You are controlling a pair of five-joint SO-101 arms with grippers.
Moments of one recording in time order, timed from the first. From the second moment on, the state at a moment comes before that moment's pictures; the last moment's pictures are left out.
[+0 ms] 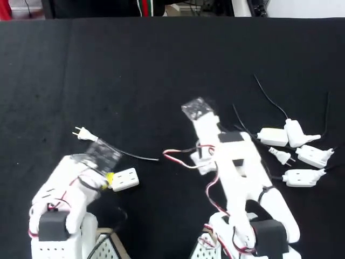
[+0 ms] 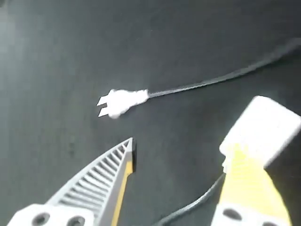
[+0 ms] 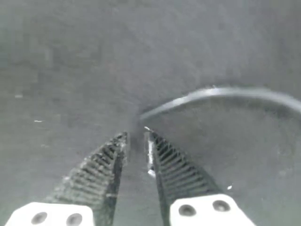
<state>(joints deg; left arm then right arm) -8.4 -103.9 80.2 78.3 -37.2 -9.1 -22.1 56.3 55.4 23.0</state>
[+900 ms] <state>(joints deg) -22.9 -104.1 92.2 76.5 -34.6 -41.0 17.5 15.2 70.2 43.0</state>
